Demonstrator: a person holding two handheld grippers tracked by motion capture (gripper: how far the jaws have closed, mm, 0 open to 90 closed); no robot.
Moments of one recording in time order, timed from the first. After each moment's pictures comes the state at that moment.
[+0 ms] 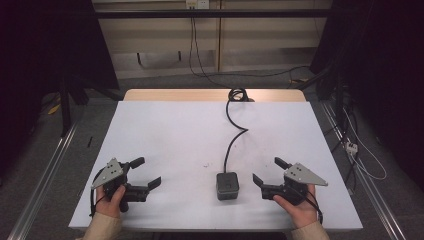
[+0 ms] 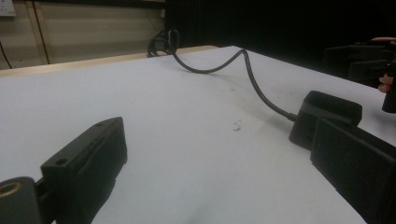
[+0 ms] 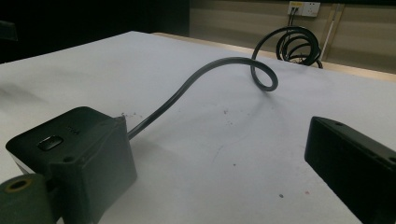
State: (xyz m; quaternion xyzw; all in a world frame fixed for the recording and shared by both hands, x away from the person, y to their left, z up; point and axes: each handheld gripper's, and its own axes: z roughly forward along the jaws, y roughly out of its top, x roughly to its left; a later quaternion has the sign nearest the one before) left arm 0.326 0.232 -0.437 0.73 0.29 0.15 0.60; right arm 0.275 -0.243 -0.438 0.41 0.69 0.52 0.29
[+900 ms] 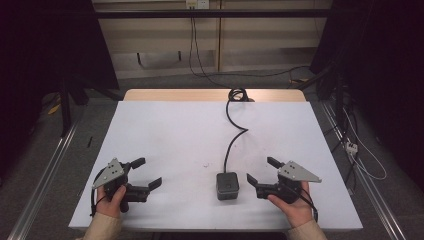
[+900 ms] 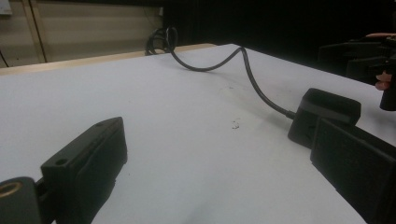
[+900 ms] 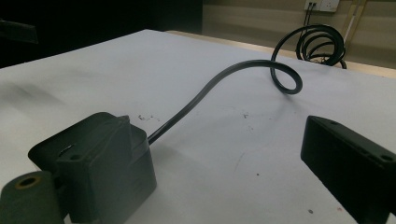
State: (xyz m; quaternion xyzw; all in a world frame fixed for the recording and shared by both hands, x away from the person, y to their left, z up) left arm 0.326 0.231 -0.438 0.73 0.29 0.14 0.60; right arm 0.280 -0.230 -0.435 0.40 0.70 0.53 0.26
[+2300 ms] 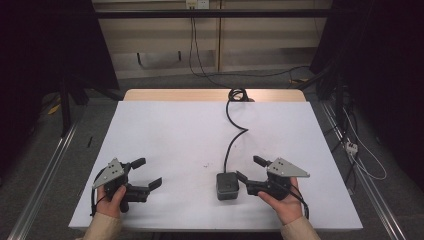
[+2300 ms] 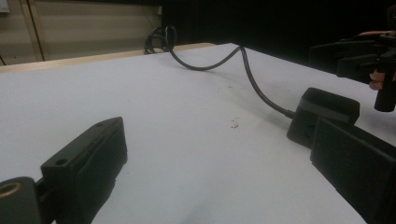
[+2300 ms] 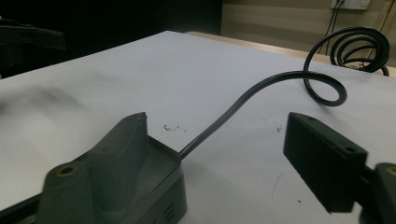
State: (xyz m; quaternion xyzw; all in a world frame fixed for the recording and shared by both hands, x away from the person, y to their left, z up) left arm 0.326 0.231 -0.439 0.73 0.29 0.14 0.60; right arm 0.290 -0.207 -0.431 0.38 0.71 0.54 0.23
